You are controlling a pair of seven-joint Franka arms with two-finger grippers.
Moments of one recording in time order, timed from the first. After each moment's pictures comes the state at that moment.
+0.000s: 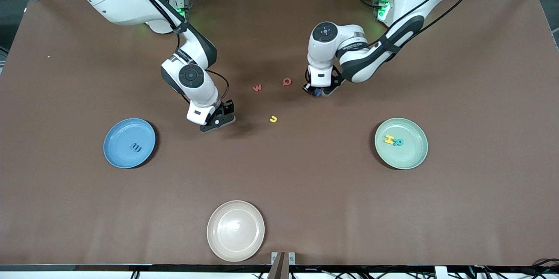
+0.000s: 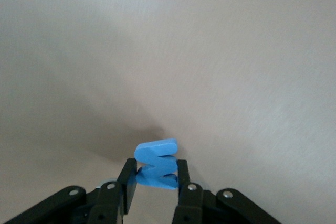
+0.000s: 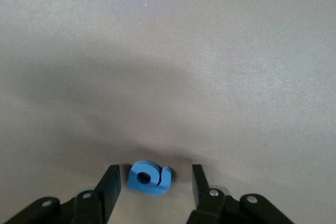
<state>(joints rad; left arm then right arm) 0.10 0.57 -0.87 -2.22 0.82 2.47 -2.12 0.04 0.51 0.46 -2.15 -0.42 2.57 0.42</state>
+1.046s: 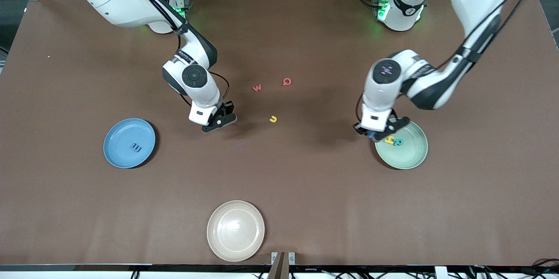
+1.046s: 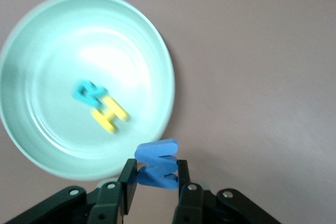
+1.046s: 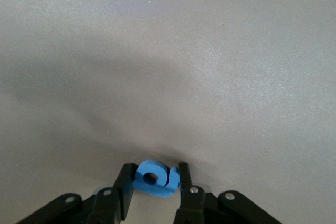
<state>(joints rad) 0.46 0.53 -0.87 -2.07 0.82 2.32 -1.36 0.05 0.53 0.46 -2.14 -0.48 2.57 0.42</state>
